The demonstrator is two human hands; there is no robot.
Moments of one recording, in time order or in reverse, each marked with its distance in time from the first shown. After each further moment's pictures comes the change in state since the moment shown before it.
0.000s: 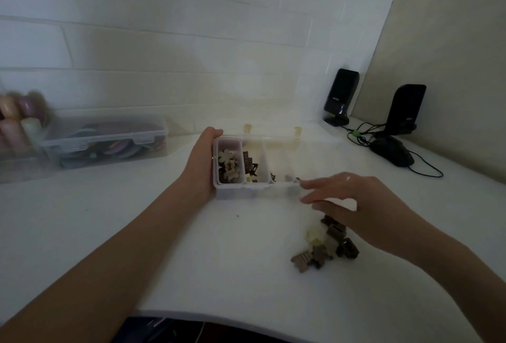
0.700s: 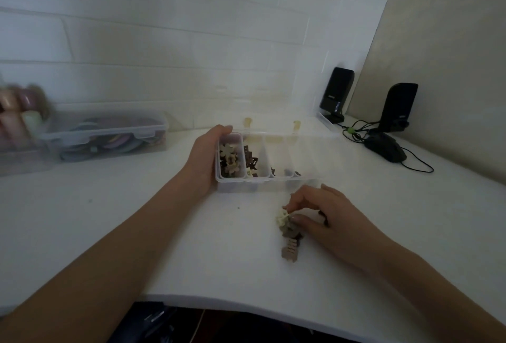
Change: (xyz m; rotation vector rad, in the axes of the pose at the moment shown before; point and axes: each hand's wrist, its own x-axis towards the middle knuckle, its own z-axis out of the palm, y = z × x) left_hand -0.011 0.005 0.005 0.043 0.079 -0.005; right_hand -0.011 -0.003 0.043 0.033 -0.094 0.017
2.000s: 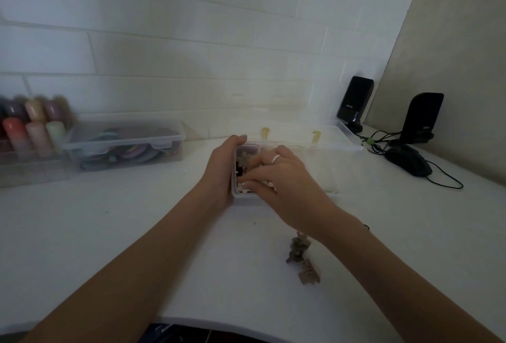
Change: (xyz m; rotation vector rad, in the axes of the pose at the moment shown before) left_hand 0.014 -0.005 -0.008 -0.100 -0.076 -0.036; right_hand 0.092 -0.053 0.018 -0.088 0.214 -0.256
